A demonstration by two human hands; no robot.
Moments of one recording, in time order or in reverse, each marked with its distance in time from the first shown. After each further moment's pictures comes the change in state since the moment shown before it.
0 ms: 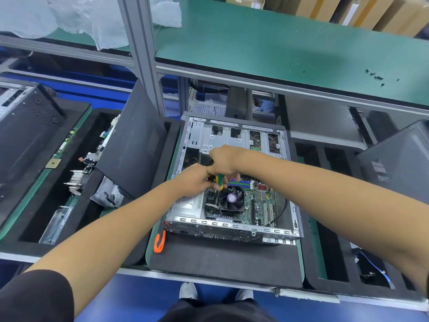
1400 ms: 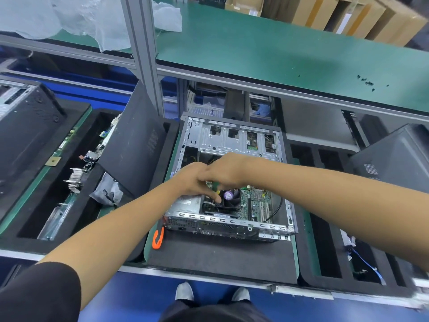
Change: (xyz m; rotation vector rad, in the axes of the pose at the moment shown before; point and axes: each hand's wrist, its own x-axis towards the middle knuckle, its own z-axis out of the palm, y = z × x) left_hand -0.009 0.017 -0.001 0.123 0.037 -0.089; right_hand -0.034 0.004 0.014 -0.727 0.089 -0.536
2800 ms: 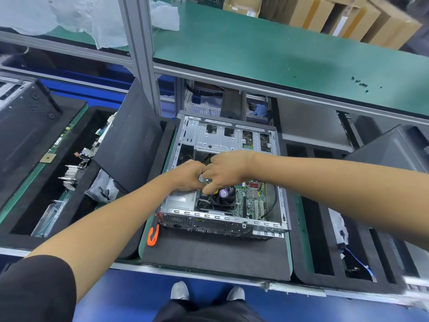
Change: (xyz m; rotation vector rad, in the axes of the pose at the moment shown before) left_hand 0.005 -0.003 -0.001 0.044 -0.058 -0.003; right_hand -0.014 0.009 0.001 -0.519 0.111 -0.430
